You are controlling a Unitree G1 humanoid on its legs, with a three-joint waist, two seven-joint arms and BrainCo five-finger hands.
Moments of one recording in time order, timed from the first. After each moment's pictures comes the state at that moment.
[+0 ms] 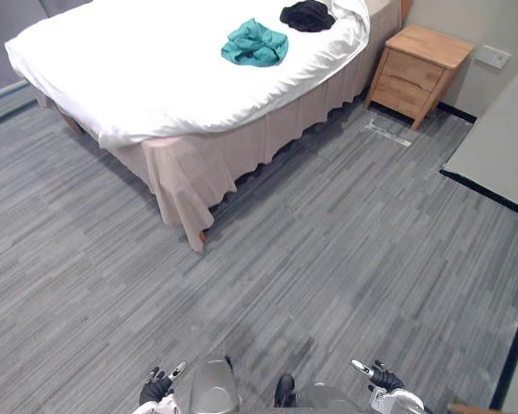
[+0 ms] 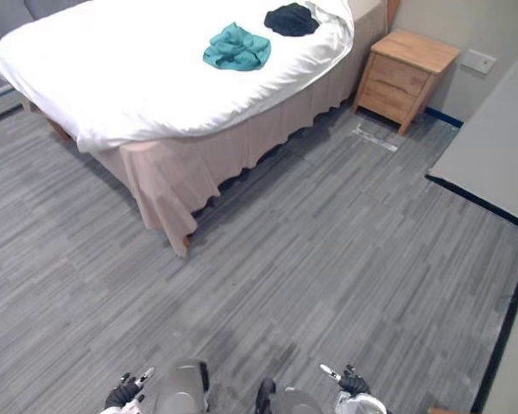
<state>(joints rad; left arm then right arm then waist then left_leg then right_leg) 0.15 0.02 0.39 0.95 -0.30 -0.12 -0.01 0.07 -0.13 -0.47 0.92 0.08 0.02 0.11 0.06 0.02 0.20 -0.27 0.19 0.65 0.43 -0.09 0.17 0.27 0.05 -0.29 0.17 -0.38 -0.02</state>
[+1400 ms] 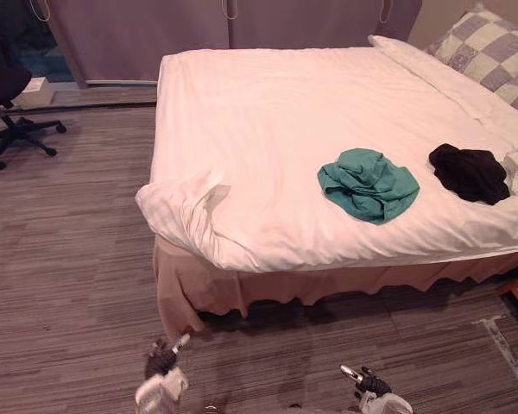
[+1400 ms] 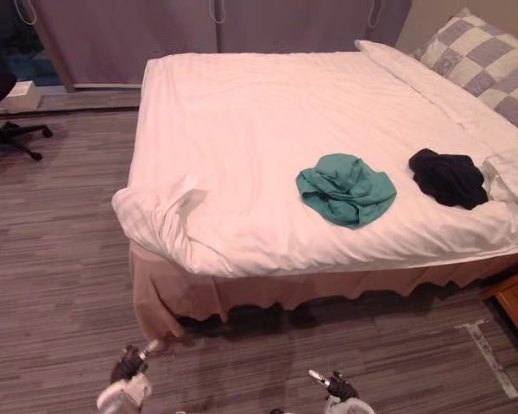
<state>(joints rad) -0.05 0.23 0.25 0.71 -0.36 -0.29 0.16 0.17 -0.05 -0.42 0.98 0.09 0.09 0.11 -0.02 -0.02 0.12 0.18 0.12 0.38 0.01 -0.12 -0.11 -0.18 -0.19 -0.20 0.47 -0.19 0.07</state>
